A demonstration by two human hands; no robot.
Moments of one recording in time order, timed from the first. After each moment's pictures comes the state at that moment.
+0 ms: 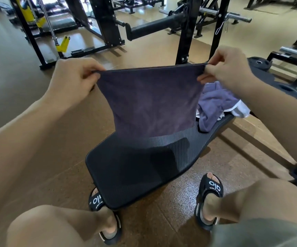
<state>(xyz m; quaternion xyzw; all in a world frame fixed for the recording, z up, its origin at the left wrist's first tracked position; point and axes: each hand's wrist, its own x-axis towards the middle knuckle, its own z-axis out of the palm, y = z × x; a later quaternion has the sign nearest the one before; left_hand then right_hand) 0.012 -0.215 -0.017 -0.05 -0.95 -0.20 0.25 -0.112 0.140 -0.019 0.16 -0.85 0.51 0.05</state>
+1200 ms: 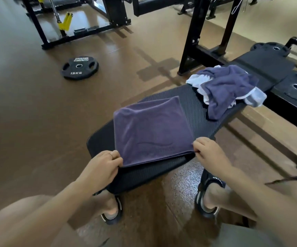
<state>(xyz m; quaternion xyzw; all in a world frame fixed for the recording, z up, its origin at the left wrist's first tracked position) 0.144 -0.197 -0.274 -0.15 -0.98 -0.09 0.03 -0.017 0.181 -0.295 0.35 -0.92 0.16 0.01</state>
